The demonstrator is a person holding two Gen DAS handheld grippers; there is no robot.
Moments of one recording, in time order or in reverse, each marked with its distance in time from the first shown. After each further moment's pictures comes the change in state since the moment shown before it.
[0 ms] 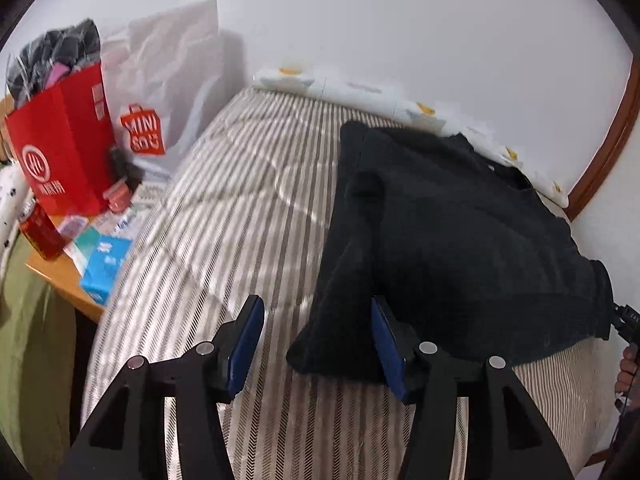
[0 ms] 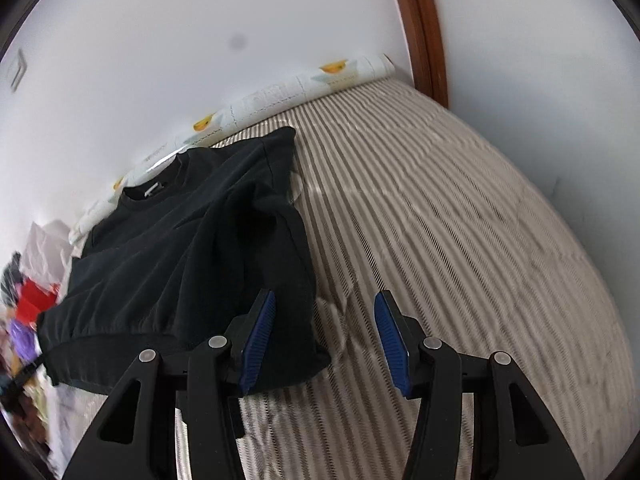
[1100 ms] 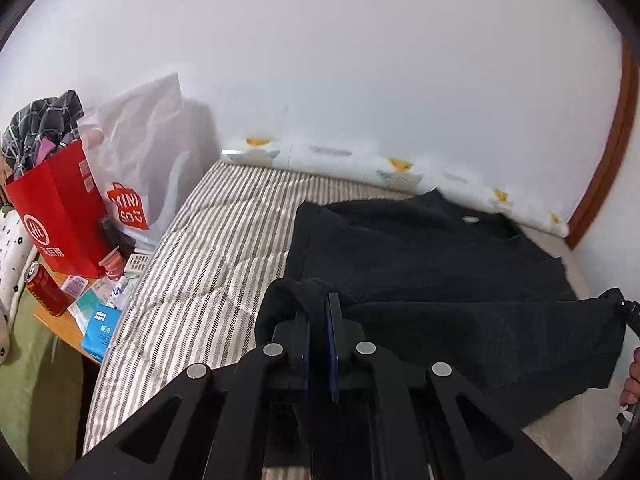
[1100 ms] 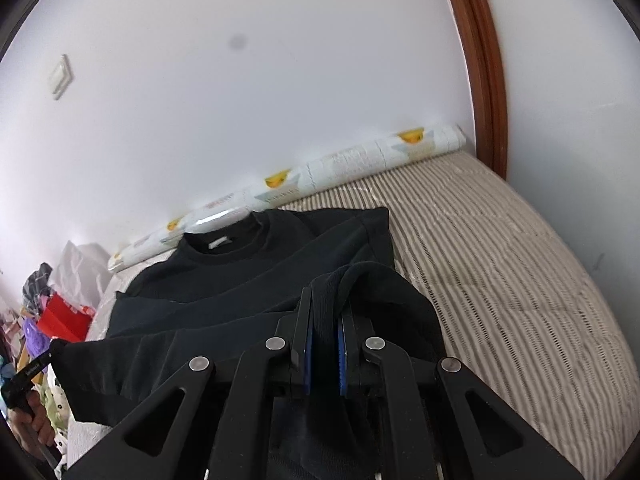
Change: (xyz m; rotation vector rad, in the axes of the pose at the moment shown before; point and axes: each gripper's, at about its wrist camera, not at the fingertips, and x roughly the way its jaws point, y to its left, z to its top) left arm -0.007 -0.072 0.055 0.054 -0.154 0.080; right arm -0.006 0.074 0.042 -0.090 -0.153 0.099
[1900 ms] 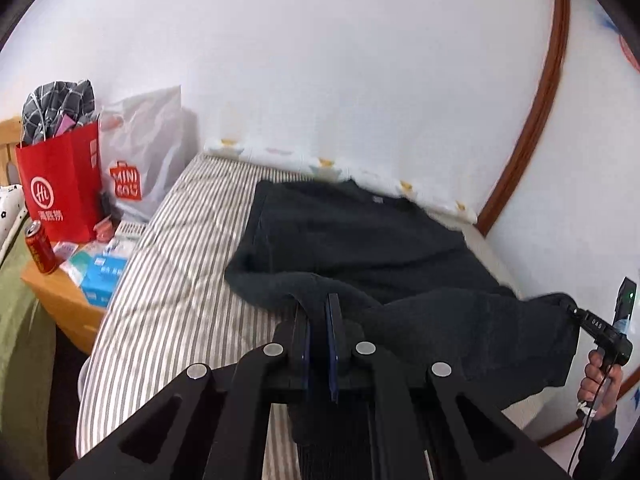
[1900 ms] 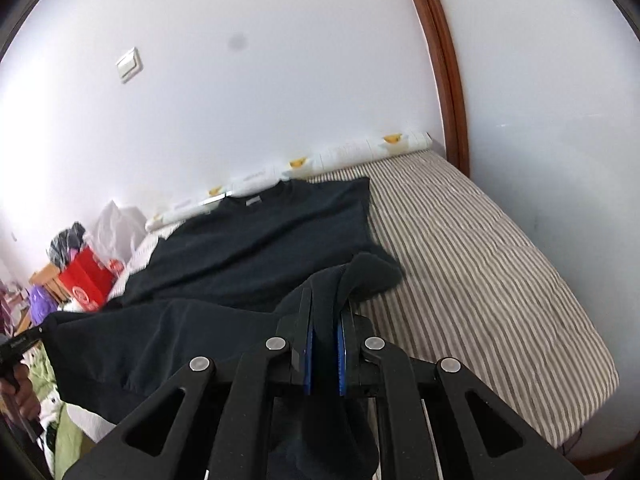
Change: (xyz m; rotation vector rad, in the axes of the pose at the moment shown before) left arm -0.166 0.028 -0.095 -0.024 -0.087 -0.258; right arm -0.175 -0.013 -0.096 -0.073 -0.072 0.023
